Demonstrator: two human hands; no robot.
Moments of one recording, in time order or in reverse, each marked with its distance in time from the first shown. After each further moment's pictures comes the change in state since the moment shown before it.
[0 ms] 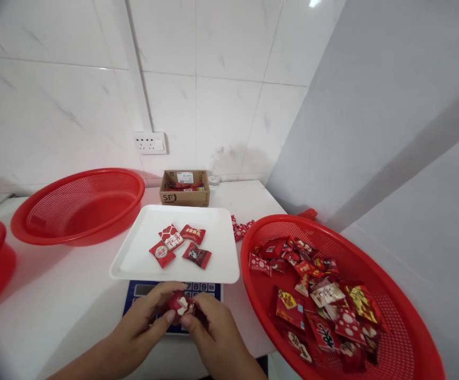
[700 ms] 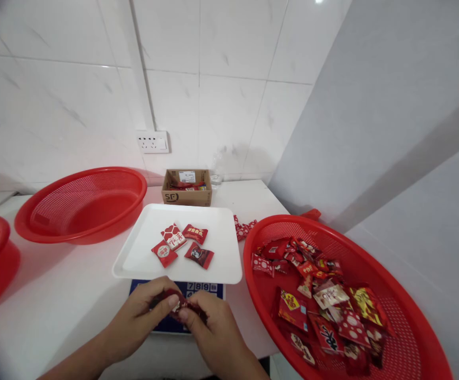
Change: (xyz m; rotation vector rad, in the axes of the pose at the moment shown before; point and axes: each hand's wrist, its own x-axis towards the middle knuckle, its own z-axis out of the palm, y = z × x) left_hand 0.010 0.009 -0.010 0.006 0.041 -0.087; right_hand 0.007 -0.005 0.005 -0.016 -0.003 0.036
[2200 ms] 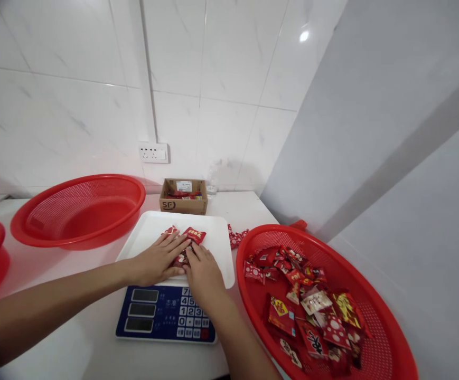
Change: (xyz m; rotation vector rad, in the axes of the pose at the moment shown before) left_hand 0.088 -0.031 -0.047 1.063 -0.231 0.299; right_hand 0.078 0.010 -0.009 -0.794 0.139 -0.214
